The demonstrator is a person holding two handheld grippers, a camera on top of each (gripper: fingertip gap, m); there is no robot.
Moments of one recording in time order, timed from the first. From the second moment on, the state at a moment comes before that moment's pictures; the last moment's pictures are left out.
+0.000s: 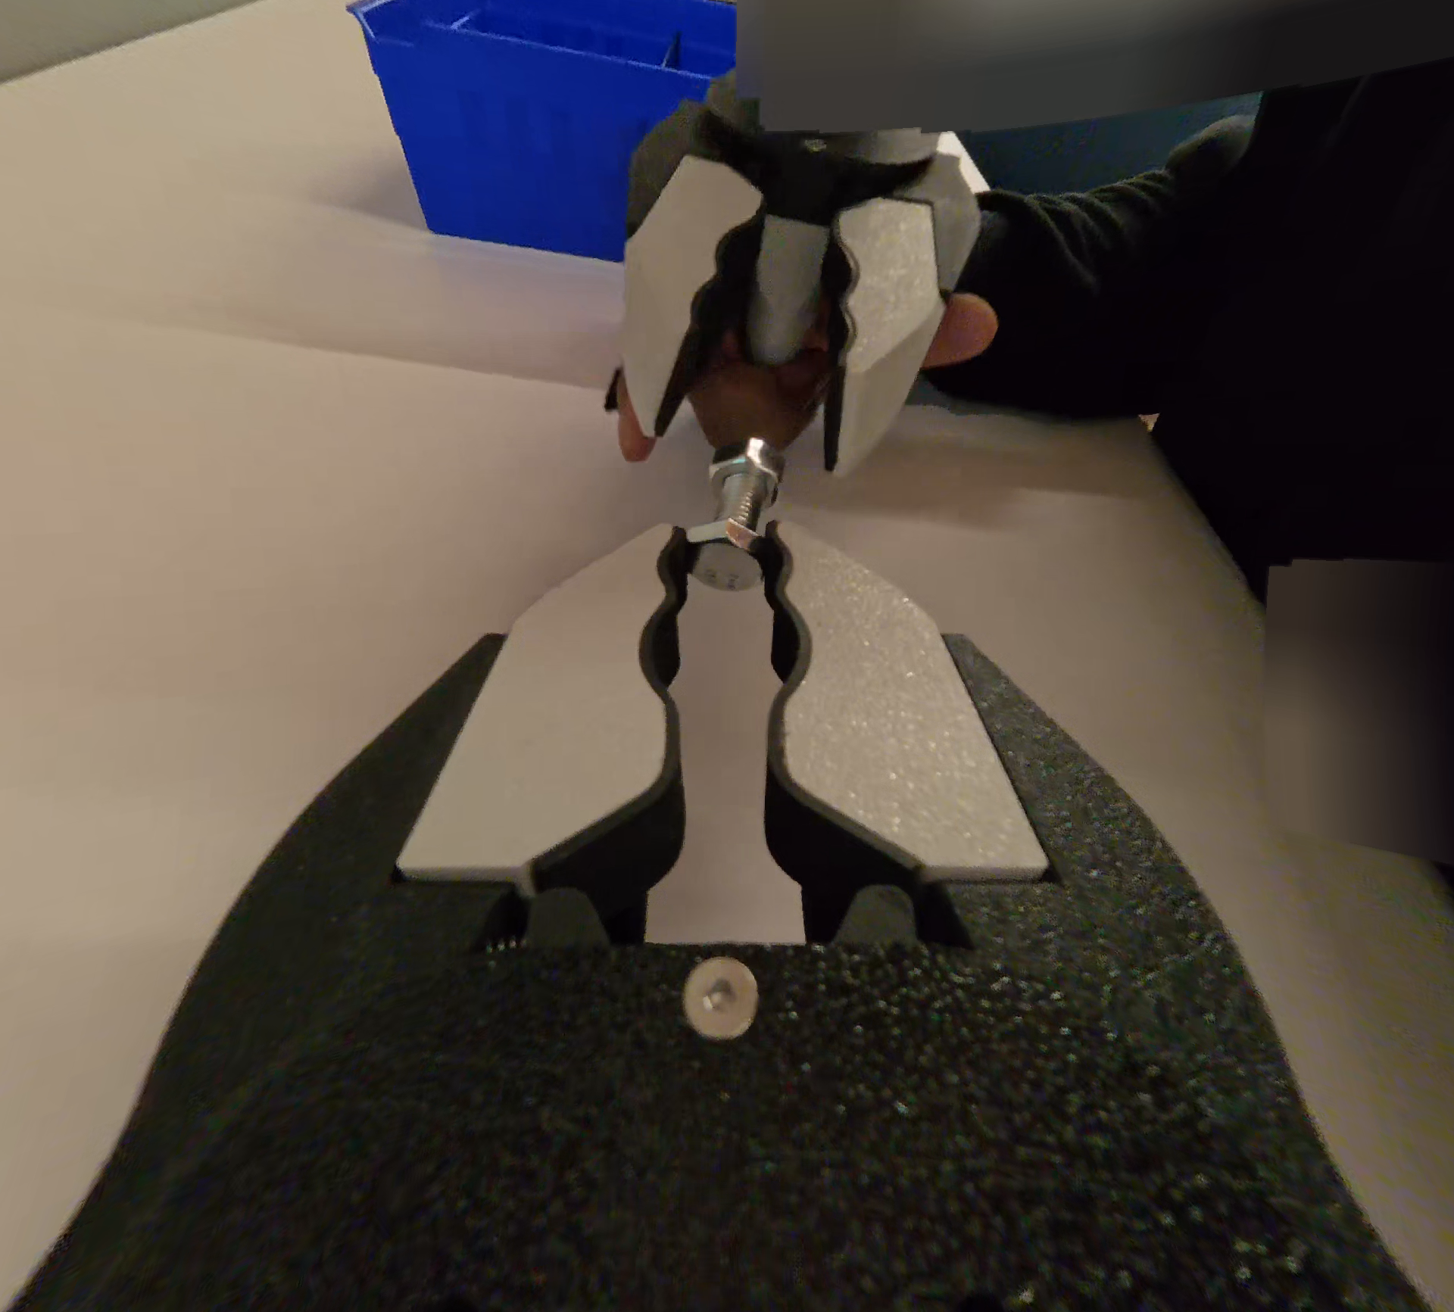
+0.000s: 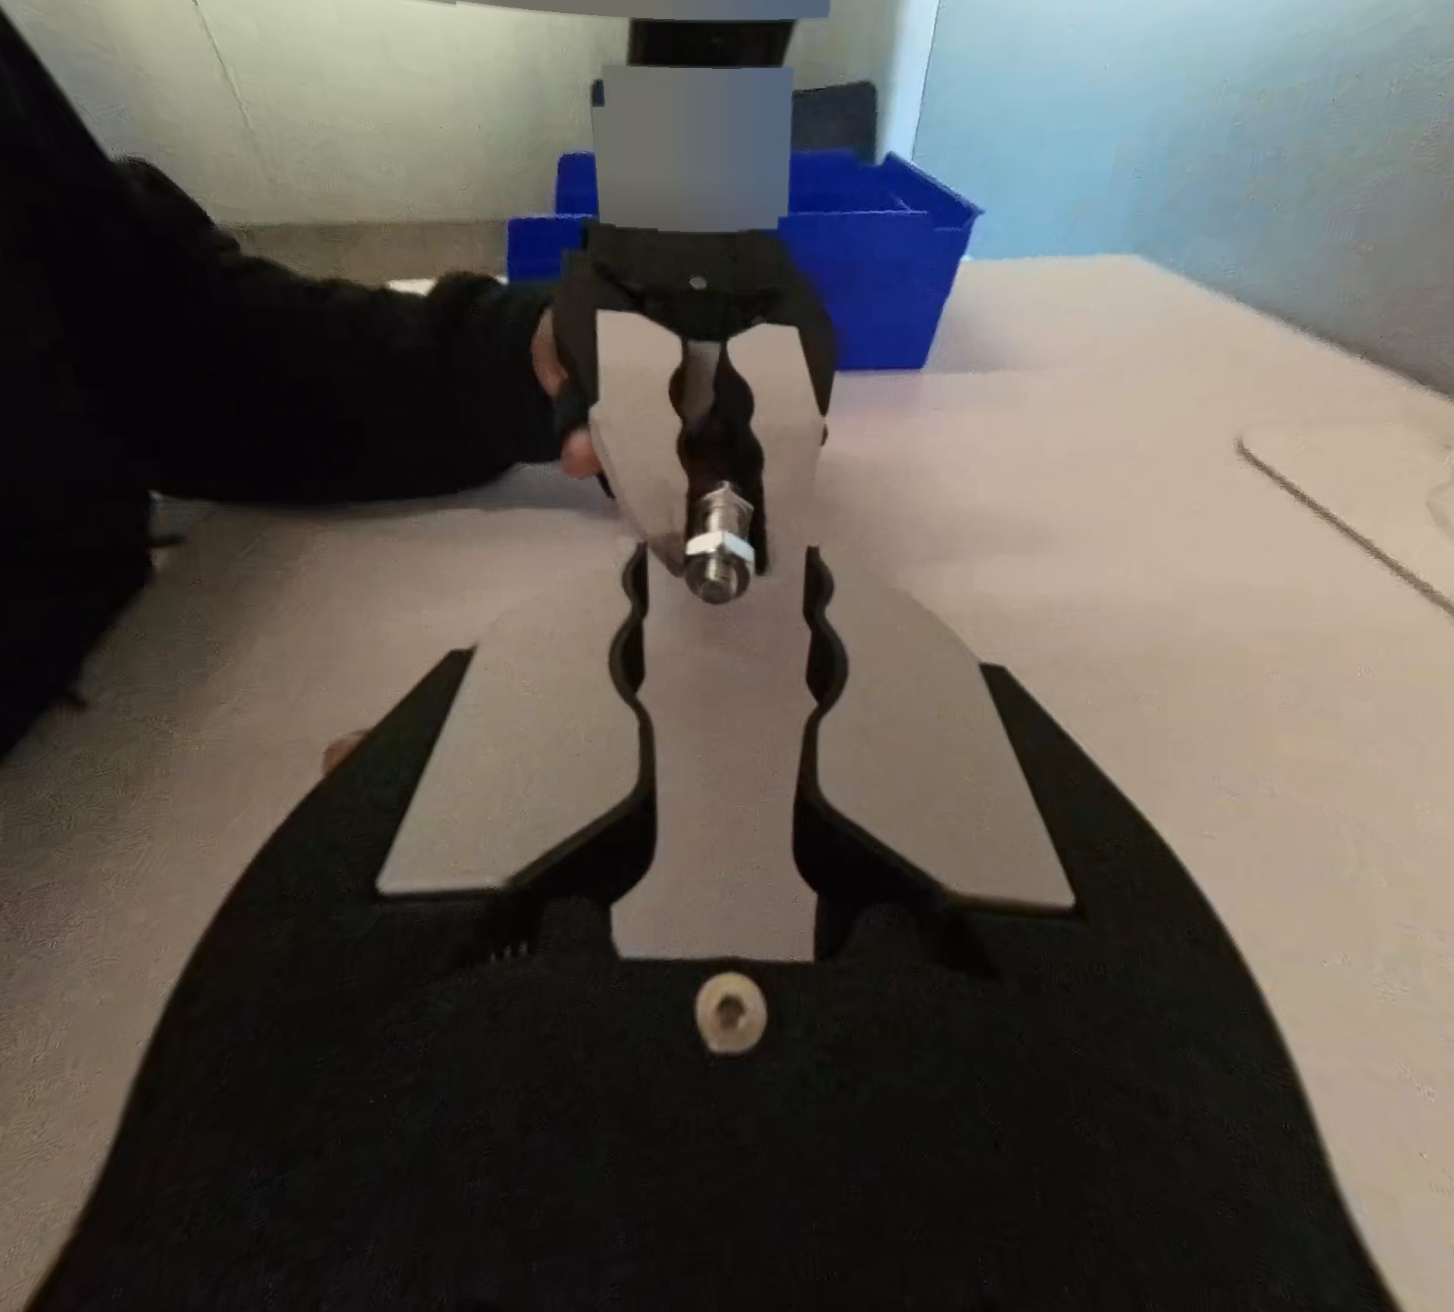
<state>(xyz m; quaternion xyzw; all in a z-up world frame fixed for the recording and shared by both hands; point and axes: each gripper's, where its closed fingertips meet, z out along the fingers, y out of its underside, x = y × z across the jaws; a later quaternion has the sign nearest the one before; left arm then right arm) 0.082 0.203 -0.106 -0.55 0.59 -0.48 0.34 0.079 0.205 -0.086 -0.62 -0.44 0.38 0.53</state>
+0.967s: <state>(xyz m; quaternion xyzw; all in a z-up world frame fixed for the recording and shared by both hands) 0.079 0.195 -0.111 -0.57 0.56 -0.53 0.26 0.071 0.197 -0.102 -0.47 -0.61 0.08 0.63</state>
